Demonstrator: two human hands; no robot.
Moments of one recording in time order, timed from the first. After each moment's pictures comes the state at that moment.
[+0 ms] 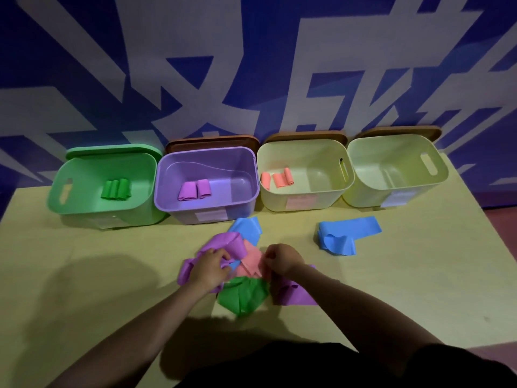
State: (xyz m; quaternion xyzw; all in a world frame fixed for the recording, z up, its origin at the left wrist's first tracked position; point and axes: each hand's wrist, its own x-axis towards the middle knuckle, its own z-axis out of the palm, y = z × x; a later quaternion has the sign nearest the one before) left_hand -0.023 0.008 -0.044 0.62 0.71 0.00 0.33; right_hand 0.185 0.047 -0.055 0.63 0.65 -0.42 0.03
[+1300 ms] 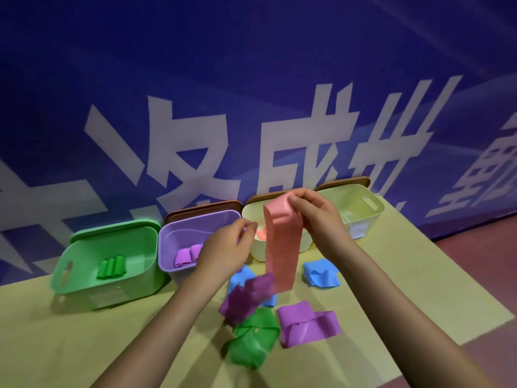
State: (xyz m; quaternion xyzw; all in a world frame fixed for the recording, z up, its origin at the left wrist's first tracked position) left_hand 0.011 0.020 0.185 0.72 0.57 0.28 0.27; right_hand 0.194 0.011 0.230 0.49 0.49 -0.47 -0.55
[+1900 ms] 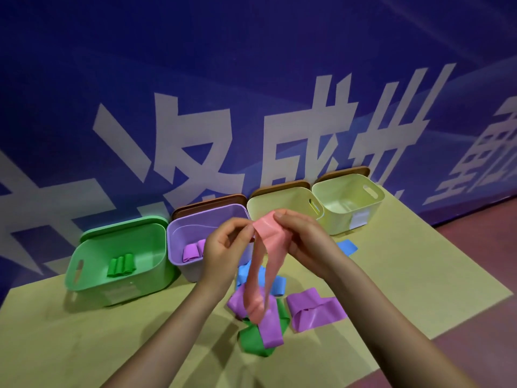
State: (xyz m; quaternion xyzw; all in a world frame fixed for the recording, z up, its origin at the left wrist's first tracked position) left_hand -0.007 -0.028 0.199 0.57 0.40 0.55 0.47; right_hand 0.150 -0.022 0.207 0.39 0.42 -0.64 -0.51
